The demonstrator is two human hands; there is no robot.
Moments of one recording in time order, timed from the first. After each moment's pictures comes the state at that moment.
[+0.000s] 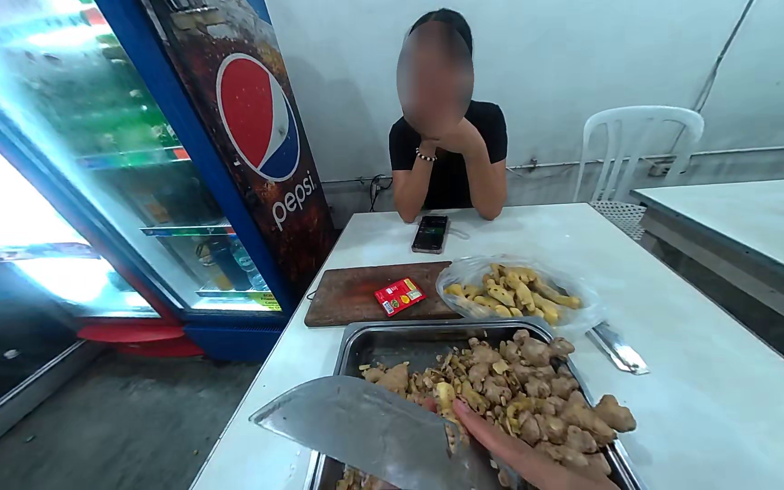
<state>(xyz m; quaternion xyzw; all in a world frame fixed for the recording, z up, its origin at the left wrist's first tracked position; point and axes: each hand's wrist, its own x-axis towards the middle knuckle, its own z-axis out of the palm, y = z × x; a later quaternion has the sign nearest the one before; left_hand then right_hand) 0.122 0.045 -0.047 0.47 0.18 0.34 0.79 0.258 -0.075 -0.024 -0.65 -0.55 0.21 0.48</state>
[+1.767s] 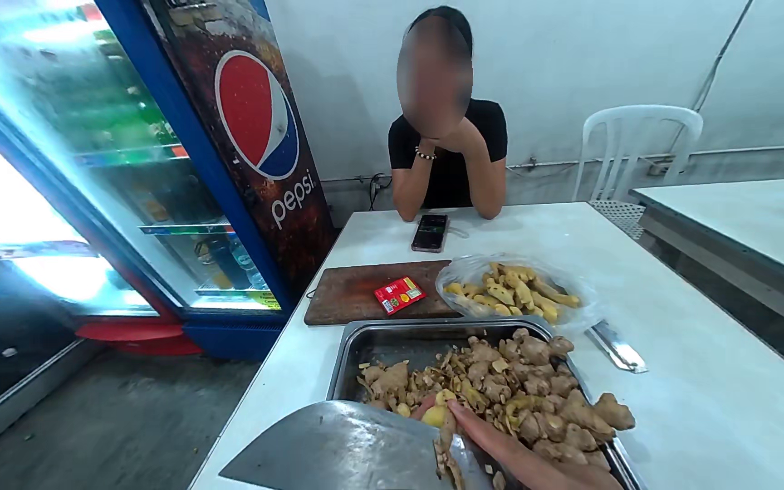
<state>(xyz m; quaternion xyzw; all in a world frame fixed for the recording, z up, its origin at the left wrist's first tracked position) 0.114 0.048 -0.035 0.34 0.19 0.31 0.87 0.258 -0.076 -0.022 -0.67 -0.57 0.17 0.43</state>
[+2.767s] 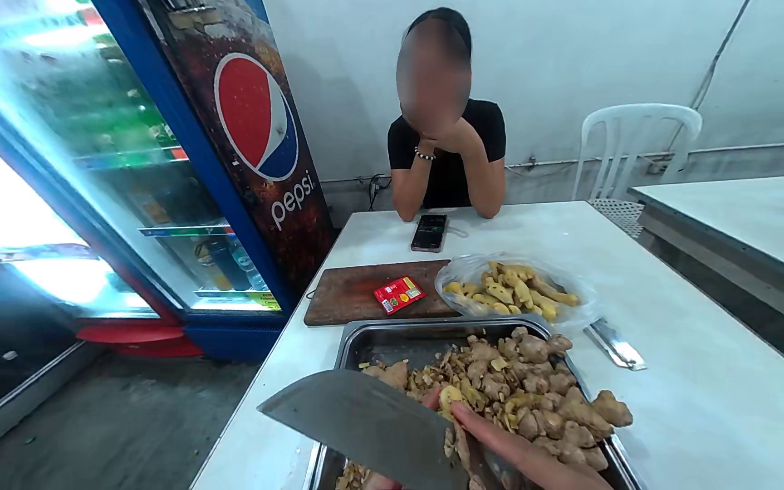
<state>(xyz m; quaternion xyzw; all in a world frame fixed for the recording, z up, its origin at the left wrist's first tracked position) 0.118 0.054 -0.040 0.44 0.11 0.29 0.84 0.263 -0.075 -0.031 -0.58 -0.59 0.23 0.52</state>
